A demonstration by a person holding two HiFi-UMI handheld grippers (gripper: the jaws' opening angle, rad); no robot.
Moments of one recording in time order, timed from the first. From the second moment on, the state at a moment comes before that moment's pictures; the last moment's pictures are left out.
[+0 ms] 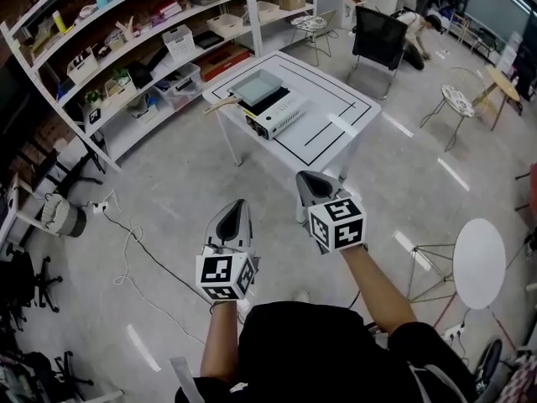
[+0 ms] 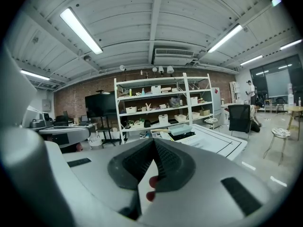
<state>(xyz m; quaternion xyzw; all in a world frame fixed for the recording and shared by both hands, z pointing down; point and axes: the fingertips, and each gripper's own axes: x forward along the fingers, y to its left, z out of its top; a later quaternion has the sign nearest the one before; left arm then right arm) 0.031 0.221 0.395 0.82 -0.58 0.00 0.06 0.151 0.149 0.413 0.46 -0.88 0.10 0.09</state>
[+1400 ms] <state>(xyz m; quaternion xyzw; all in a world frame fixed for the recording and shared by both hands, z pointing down) -0.061 0.015 0.399 0.81 -0.58 0.00 0.07 0.052 -0.052 0.432 0.44 -0.88 0.12 0.12</state>
